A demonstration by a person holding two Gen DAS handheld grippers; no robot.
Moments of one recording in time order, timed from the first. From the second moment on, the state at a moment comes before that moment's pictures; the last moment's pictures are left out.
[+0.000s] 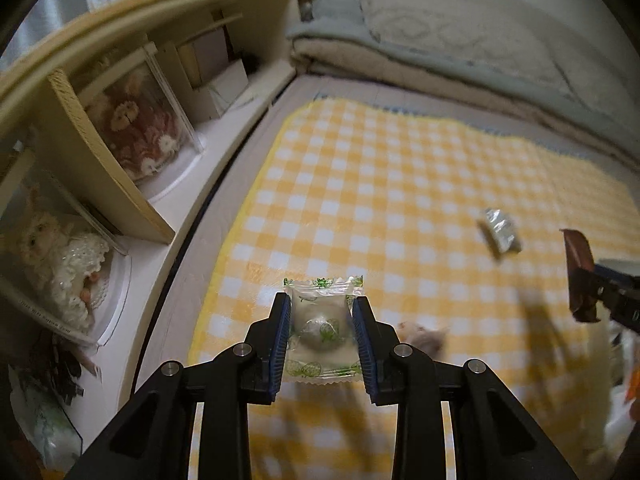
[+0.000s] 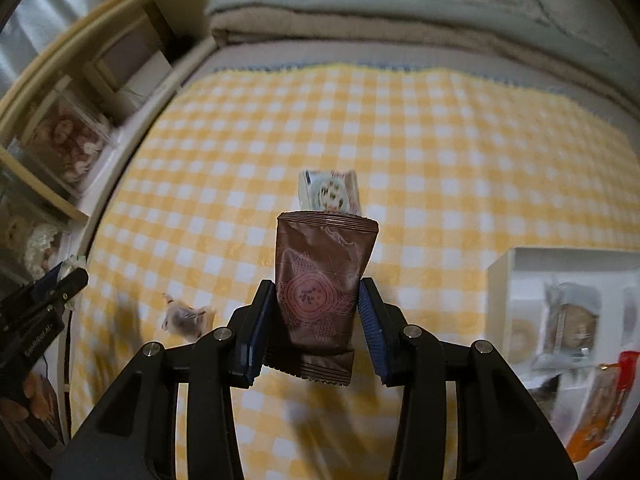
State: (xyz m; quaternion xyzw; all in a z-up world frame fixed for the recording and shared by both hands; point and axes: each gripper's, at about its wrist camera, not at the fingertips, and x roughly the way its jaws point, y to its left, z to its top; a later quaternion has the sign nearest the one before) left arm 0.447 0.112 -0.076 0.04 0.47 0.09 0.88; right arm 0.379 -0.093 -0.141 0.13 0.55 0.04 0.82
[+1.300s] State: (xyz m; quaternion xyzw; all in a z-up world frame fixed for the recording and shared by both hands) left arm 0.381 -0.141 -0.011 0.04 0.43 -0.07 0.90; right arm 0.234 -0.315 -0.062 0.13 0.47 -0.07 0.87
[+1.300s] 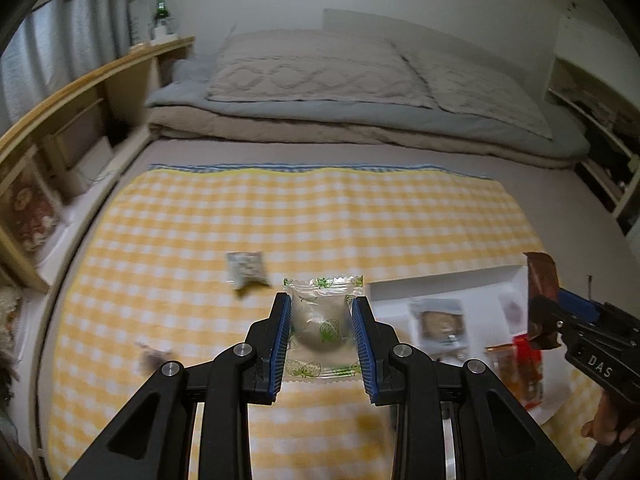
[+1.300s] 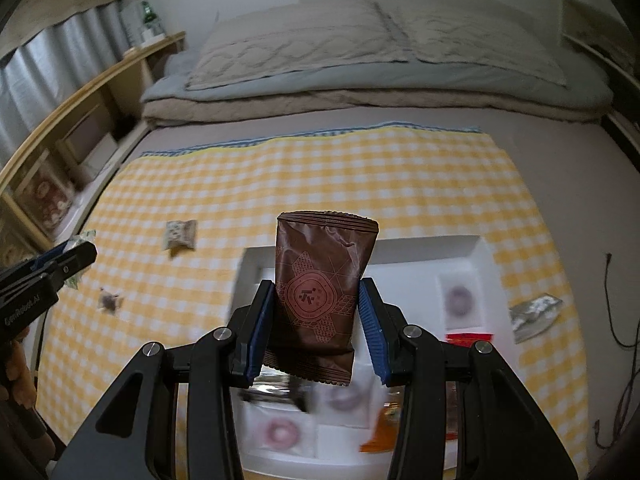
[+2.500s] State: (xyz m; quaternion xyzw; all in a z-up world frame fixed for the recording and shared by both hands) left arm 0.532 -0.252 -0.182 -0.15 0.56 -0.23 0.78; right arm 0.252 -0.419 -0.151 0.12 0.53 -0.11 0.83
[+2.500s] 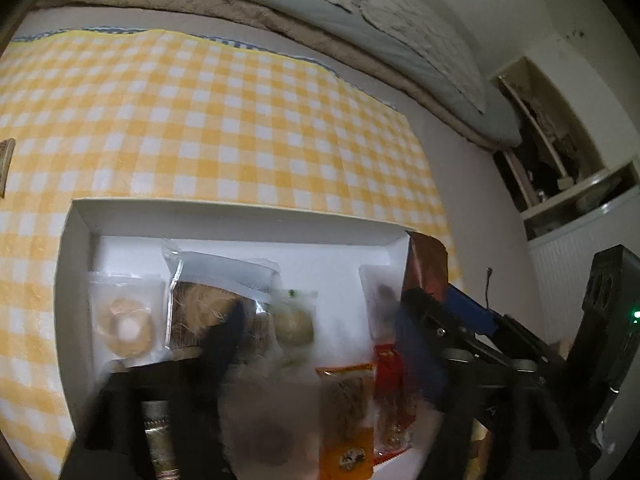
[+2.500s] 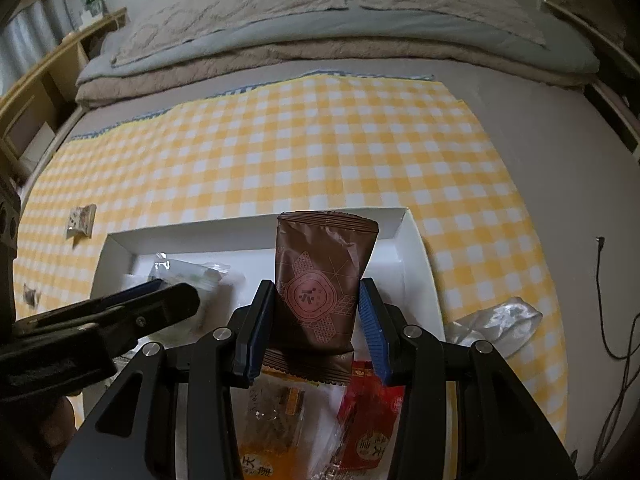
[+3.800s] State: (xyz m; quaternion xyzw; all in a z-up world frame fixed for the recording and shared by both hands) left arm 0.462 -0.239 -0.133 0.04 0.51 -0.20 0.84; right arm 0.214 -0.416 -0.126 0.11 0.53 -0.15 0.83
